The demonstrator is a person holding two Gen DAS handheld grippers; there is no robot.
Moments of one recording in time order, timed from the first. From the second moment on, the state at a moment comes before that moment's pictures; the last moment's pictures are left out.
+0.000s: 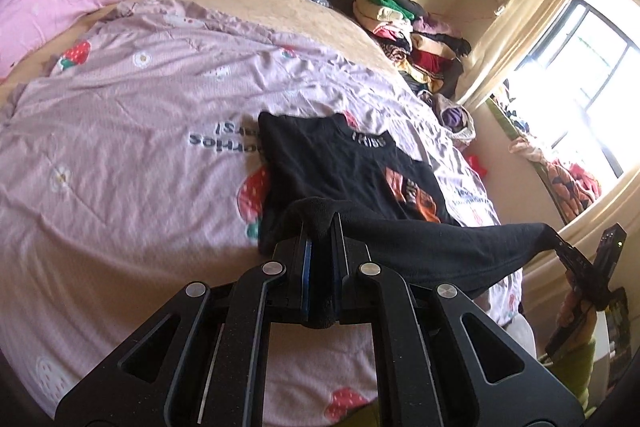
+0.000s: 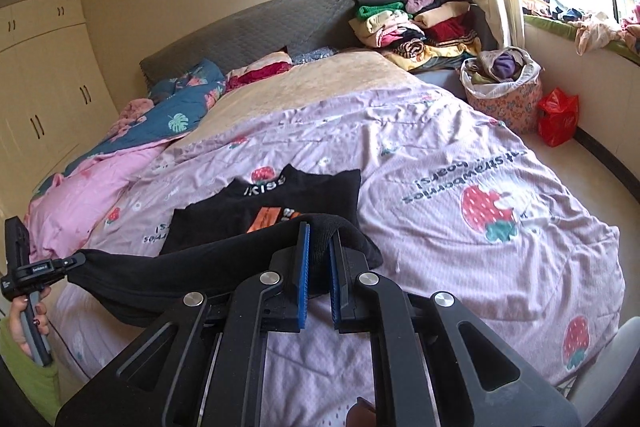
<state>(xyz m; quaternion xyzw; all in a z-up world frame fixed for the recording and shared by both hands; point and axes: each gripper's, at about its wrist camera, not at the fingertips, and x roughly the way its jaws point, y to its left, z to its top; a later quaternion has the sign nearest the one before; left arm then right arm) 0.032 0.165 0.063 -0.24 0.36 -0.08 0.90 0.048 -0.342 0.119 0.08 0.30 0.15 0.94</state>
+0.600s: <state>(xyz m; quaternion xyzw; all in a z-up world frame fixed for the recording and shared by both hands) 0.090 0.176 0.061 -0.25 0.35 -0.06 0.90 0.101 -0.316 0.122 0.05 0.30 0.12 0.94</state>
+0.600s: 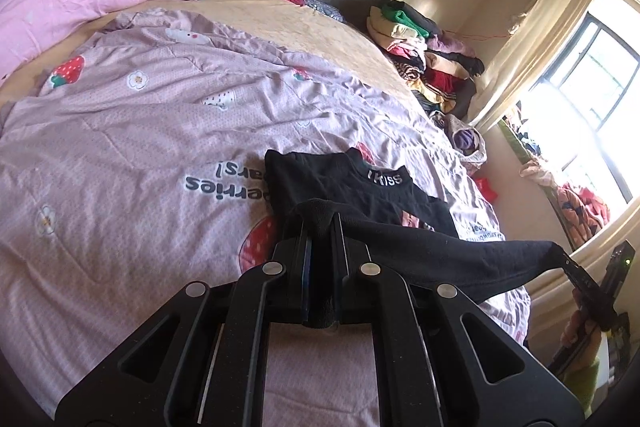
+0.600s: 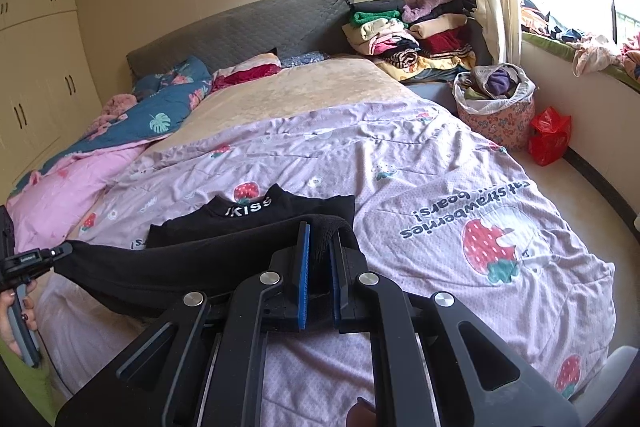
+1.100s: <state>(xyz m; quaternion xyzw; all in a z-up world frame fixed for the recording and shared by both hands) 0.134 0.179 0.047 -0.26 0.35 -0.04 0.90 0.156 -0.308 0.101 0.05 0.32 0.10 0.94</state>
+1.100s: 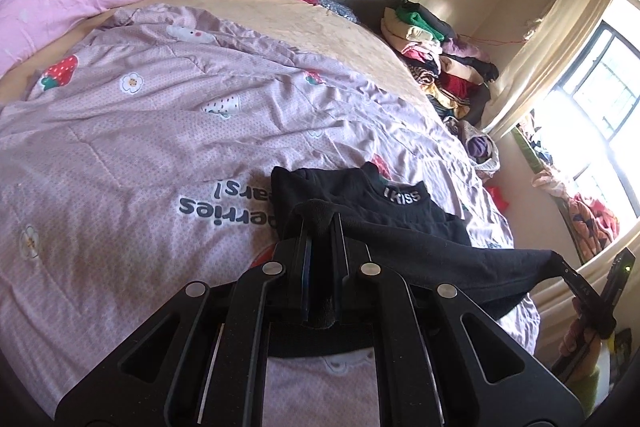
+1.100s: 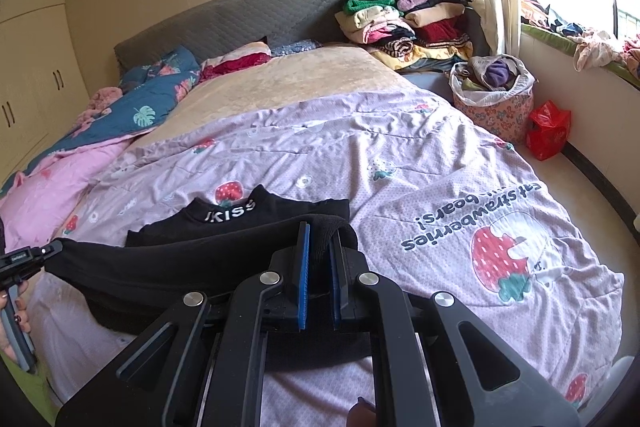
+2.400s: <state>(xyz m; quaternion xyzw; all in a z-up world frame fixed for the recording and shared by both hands) 0.205 0.167 -0.004 -0.19 0.39 0.05 0.90 0.269 -0.297 0.020 0.01 0.38 0.04 0.92</state>
